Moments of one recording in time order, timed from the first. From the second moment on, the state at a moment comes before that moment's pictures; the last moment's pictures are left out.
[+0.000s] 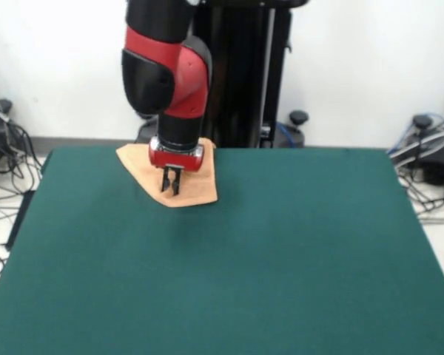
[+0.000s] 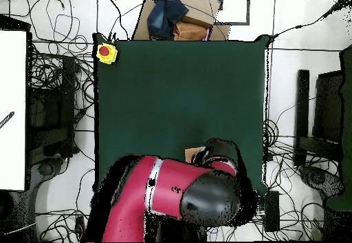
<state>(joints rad) -0.19 -0.07 -0.17 1.52 -1.31 -0.07 2.91</state>
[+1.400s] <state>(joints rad) -0.39 -0.20 0.13 1.57 -1.21 0.35 2.46</state>
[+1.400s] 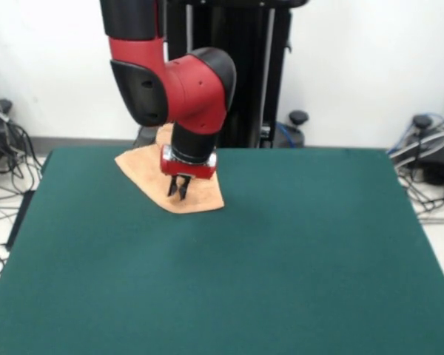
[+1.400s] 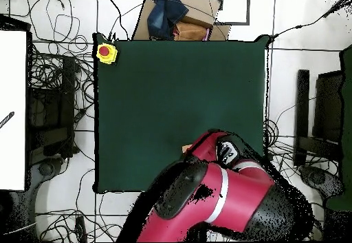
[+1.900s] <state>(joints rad) -0.39 -0.28 0.20 1.57 -1.13 0.35 2.46</state>
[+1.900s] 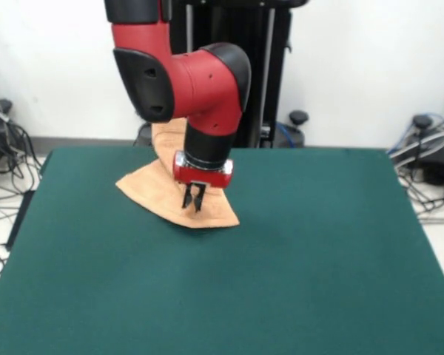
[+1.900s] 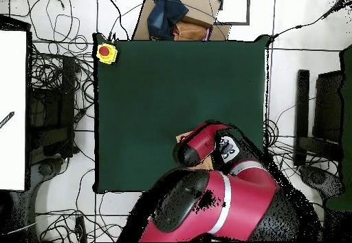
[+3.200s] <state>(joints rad) -0.34 -0.29 0.21 1.48 -1.11 0.34 2.46</state>
